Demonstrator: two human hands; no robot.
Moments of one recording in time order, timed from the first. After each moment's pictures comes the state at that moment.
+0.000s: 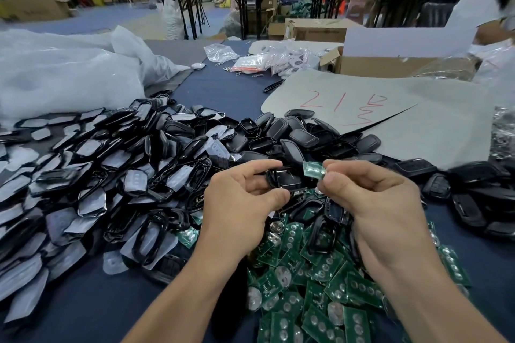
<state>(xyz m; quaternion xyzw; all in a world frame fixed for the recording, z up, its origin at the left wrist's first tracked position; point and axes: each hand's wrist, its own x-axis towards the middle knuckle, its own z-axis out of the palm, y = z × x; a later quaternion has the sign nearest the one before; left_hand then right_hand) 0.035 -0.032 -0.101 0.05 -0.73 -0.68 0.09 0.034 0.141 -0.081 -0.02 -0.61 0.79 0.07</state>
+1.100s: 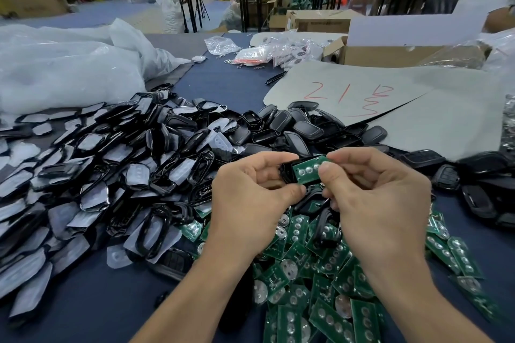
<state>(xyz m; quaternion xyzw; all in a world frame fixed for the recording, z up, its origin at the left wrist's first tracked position) 0.042 -0.023 -0.095 0.00 -0.74 -0.66 0.14 0.043 0.125 -0.089 0.02 -0.73 0.65 0.22</state>
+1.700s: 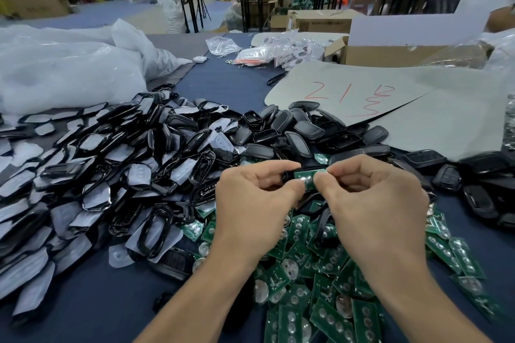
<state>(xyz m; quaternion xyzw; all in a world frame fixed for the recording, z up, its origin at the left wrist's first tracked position) 0.044 -0.017 -0.101 0.06 -0.73 -0.66 0.15 0.043 0.124 -0.091 -0.02 -0.81 0.53 0.23</state>
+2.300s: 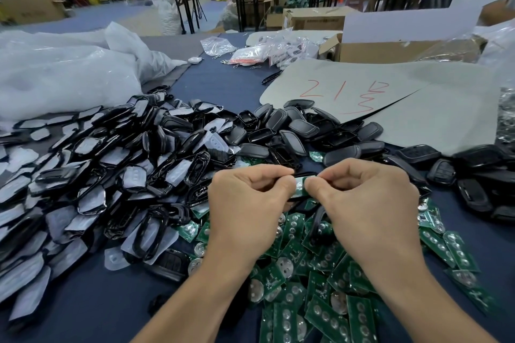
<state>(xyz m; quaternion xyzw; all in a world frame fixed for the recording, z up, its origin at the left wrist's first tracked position) 0.047 -0.013 -0.102 0.06 -0.73 -0.66 0.17 0.043 0.130 -0.090 -0.03 -0.83 0.52 0.18</state>
